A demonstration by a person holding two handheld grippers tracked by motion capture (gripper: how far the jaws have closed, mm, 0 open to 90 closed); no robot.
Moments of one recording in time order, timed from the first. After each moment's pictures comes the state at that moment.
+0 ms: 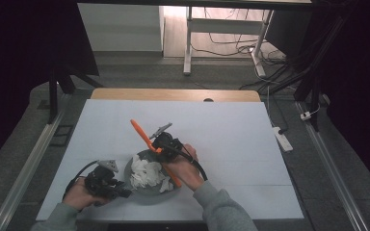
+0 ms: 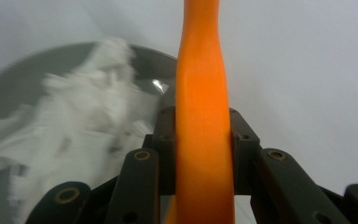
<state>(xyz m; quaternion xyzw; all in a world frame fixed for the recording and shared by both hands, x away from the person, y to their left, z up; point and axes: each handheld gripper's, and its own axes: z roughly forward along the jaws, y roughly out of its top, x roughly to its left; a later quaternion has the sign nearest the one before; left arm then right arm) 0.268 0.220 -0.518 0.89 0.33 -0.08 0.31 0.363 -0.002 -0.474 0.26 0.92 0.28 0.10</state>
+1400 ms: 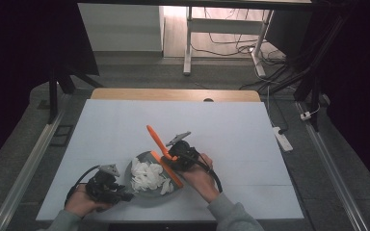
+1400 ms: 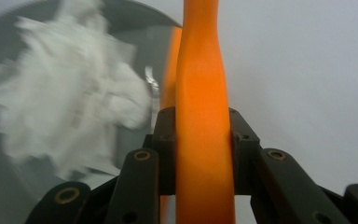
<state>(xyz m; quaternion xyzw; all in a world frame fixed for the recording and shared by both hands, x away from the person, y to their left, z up) 0.251 0.210 -0.518 0.88 0.36 -0.07 0.31 0.343 -0.049 -0.477 0.30 0.91 0.28 0.10</state>
